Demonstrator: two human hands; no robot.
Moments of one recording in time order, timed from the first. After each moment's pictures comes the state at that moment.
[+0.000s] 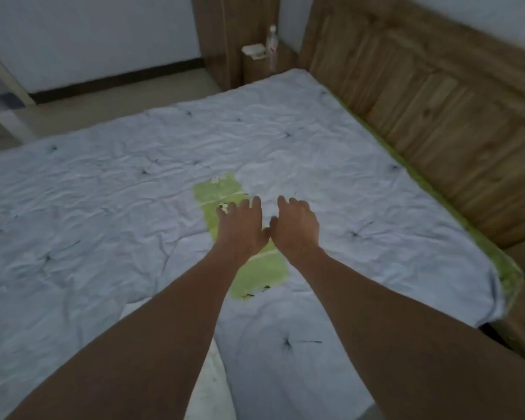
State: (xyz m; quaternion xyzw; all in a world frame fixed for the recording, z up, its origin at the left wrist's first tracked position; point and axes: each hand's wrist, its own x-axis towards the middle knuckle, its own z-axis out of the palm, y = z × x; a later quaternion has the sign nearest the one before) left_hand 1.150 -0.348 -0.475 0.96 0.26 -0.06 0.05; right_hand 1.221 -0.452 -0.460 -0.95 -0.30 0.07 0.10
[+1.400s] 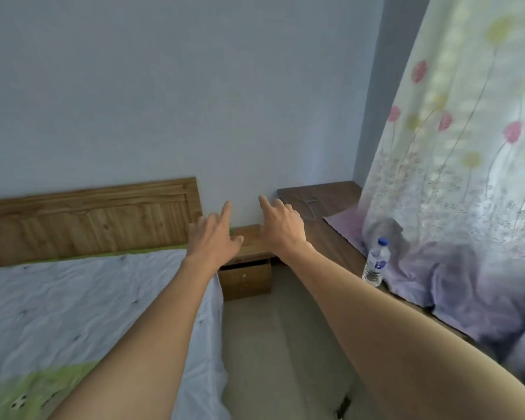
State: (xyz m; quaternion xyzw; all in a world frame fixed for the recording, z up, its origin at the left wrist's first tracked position) left_hand 0.809 -0.758 -0.083 0.93 -0.33 0.13 0.11; right_hand 0.721 -0.909 -0.076 -0.96 0.20 -0.20 0.08
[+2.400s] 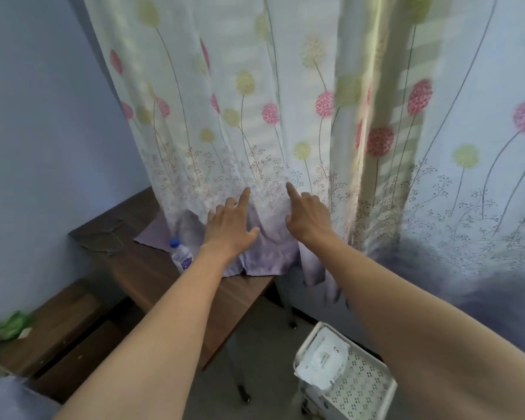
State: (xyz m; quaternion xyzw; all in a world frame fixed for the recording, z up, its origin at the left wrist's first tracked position) left_hand 0.460 -1.183 -0.122 0.72 -0.69 0.05 0.10; right_hand 0.275 -1.245 -0.144 -0.76 0.61 -0.22 0.06
